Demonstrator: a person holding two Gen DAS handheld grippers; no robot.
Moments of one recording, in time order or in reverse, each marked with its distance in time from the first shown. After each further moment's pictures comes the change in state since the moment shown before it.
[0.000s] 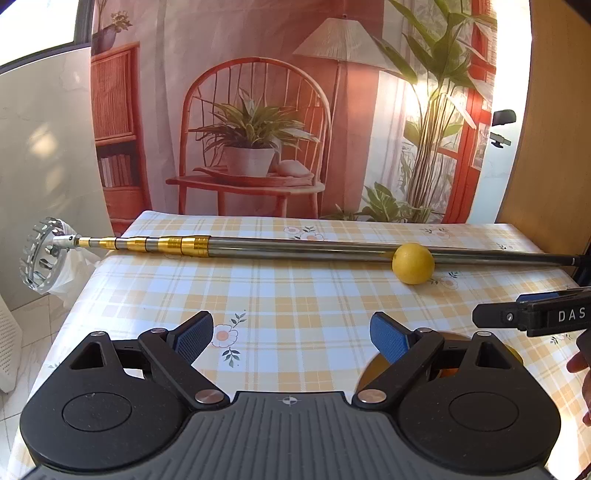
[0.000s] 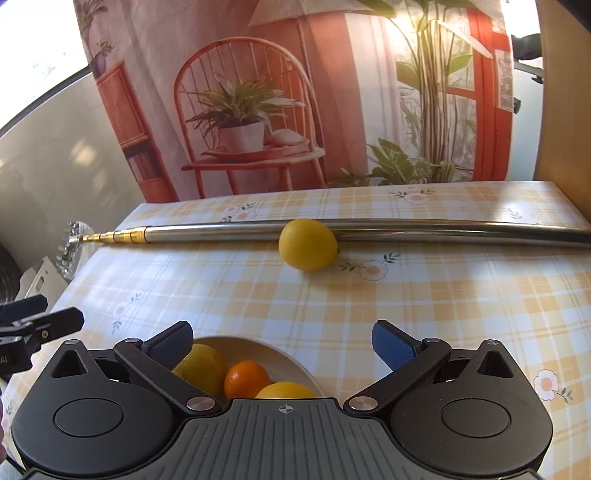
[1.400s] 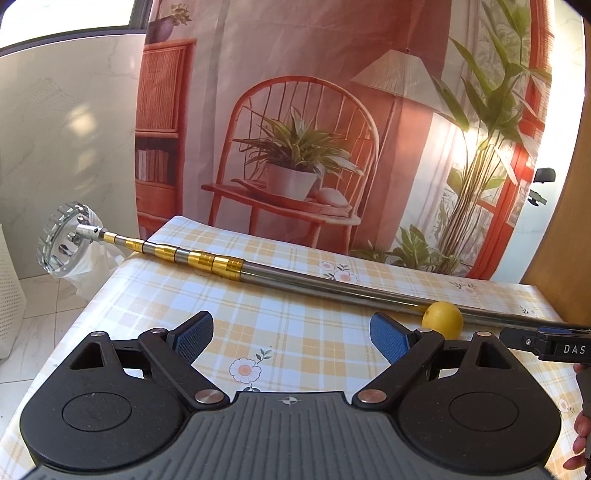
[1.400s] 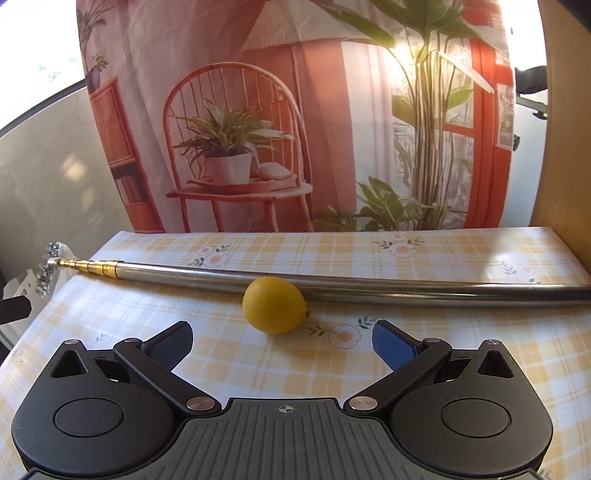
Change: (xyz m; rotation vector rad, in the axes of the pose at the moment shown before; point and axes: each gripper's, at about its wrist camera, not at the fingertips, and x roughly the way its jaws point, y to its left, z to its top) left arm 0.013 0.022 0.024 -0.173 -0.067 0.068; right arm 0.031 -0.020 0.039 -0.059 -0.092 -0.016
